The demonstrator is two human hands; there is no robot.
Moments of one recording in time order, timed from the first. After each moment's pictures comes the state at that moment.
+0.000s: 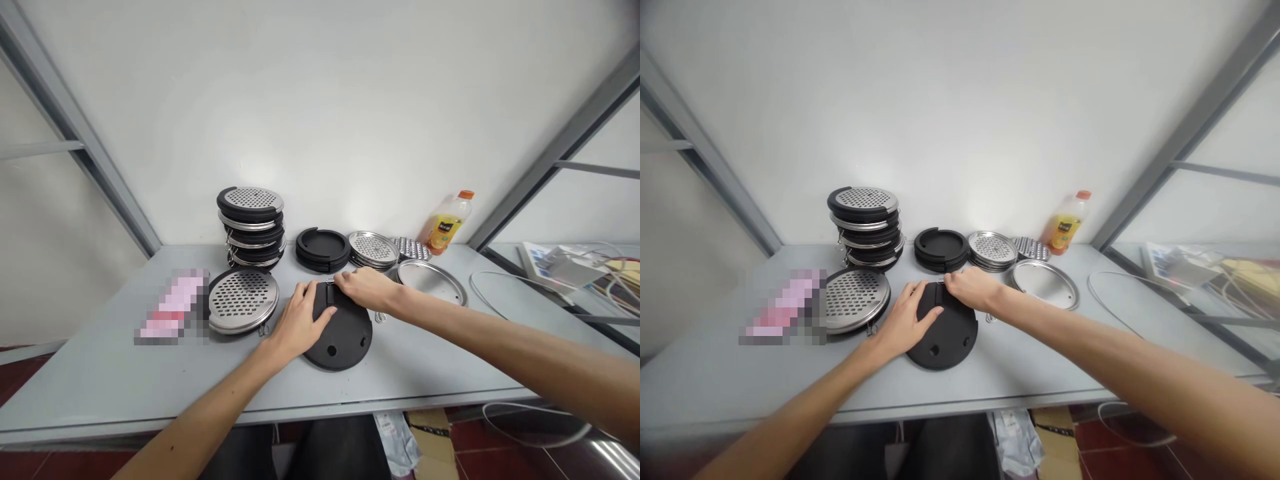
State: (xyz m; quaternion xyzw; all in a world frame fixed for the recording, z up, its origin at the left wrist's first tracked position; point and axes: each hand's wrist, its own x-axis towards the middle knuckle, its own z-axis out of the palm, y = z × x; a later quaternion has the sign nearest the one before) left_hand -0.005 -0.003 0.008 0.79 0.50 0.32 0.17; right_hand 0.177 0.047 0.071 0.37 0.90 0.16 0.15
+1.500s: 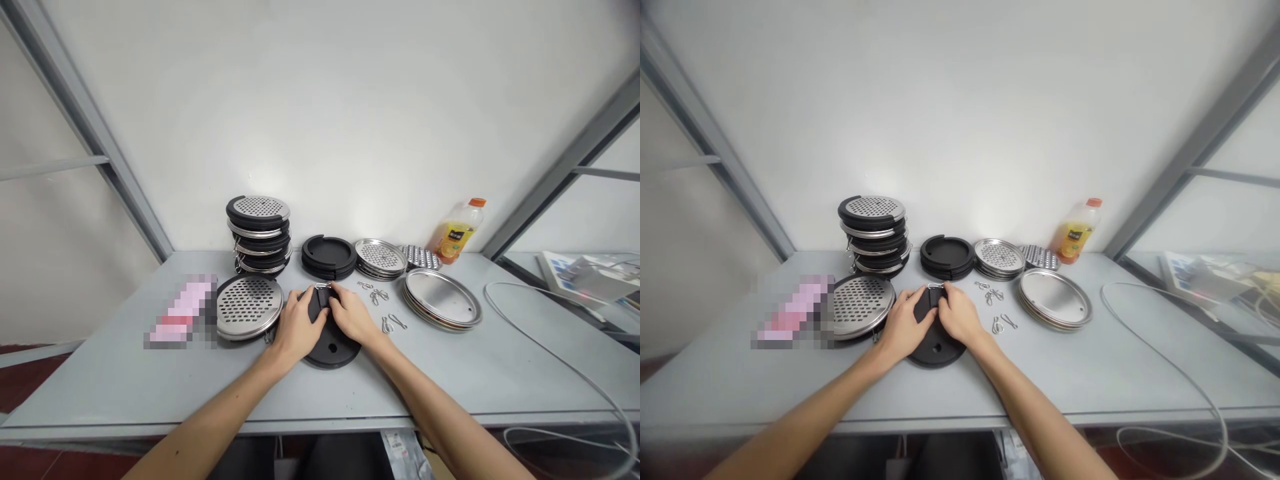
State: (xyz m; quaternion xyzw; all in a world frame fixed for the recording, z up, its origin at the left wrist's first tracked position) left_hand -0.007 0.004 0.000 0.72 0.59 0.34 0.13; right_hand 0.139 0.031 0.015 0.58 0.77 -0.16 -0.22
